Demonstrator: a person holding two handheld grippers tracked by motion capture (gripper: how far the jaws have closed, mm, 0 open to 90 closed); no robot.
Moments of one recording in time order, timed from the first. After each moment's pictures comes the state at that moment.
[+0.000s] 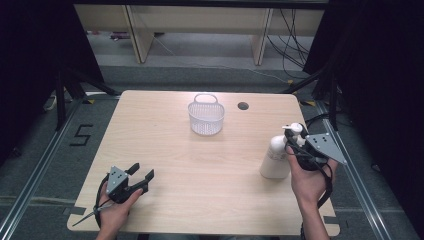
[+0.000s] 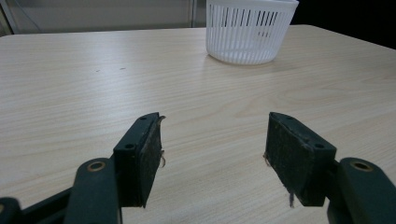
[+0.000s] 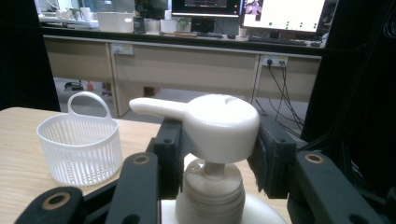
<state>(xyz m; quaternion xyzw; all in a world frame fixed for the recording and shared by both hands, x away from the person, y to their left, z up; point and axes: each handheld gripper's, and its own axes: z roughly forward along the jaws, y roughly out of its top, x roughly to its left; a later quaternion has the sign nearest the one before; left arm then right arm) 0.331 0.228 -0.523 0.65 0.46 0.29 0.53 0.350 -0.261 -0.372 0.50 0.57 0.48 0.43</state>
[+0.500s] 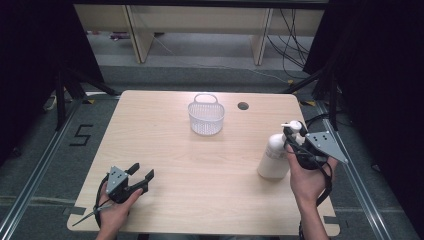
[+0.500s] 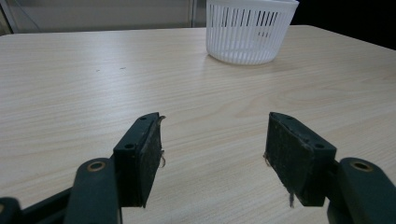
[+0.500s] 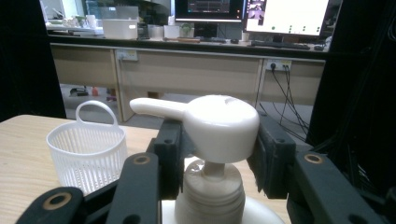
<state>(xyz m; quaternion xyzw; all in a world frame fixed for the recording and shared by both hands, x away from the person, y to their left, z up) 0.330 0.229 -0.523 0.65 0.46 0.29 0.53 0.351 -0.259 -0.363 0.48 0.58 0.49 0.44</state>
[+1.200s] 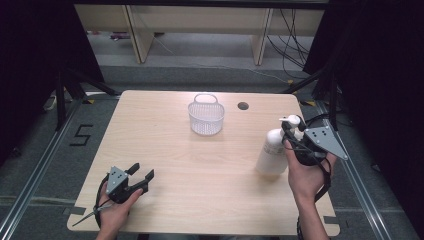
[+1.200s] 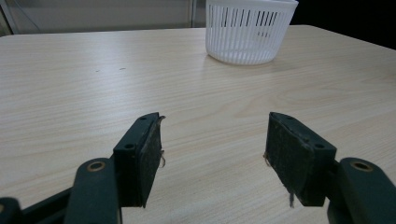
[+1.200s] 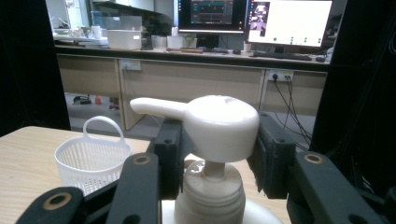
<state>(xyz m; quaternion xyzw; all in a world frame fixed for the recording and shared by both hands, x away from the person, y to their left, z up) 0.331 0.229 -0.523 0.65 0.46 0.29 0.53 0.353 -0.250 -0.349 0.47 0.57 0.51 0.45</state>
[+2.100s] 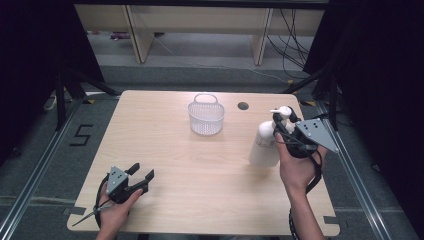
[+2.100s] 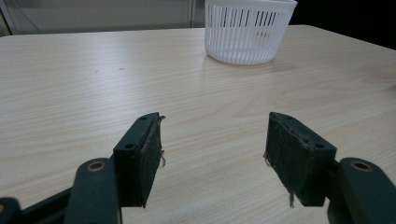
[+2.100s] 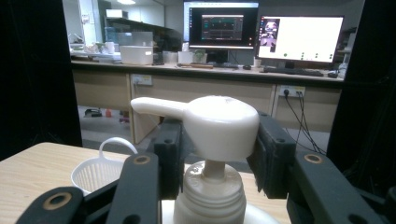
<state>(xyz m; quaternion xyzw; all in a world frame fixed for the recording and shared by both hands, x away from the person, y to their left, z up) 0.331 0.229 -0.523 0.65 0.45 0.29 0.53 0.365 -0.228 -0.338 0.45 0.56 0.54 0.44</state>
